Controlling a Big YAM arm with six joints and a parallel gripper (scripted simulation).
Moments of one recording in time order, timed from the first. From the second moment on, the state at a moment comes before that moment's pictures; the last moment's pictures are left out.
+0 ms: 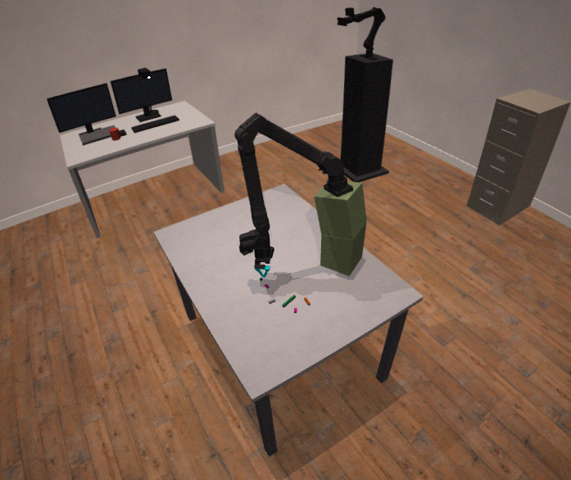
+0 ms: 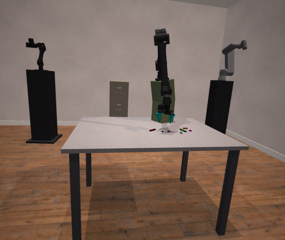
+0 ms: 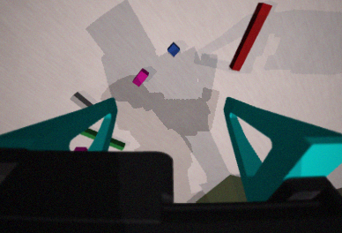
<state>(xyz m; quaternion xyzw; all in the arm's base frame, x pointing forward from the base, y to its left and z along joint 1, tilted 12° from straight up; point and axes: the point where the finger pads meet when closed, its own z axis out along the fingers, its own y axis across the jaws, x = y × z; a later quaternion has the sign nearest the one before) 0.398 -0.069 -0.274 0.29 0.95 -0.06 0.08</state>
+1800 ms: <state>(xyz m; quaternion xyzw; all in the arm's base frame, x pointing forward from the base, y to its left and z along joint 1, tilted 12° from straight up) 0.402 -0.044 -0.278 0.00 0.99 -0.09 0.06</state>
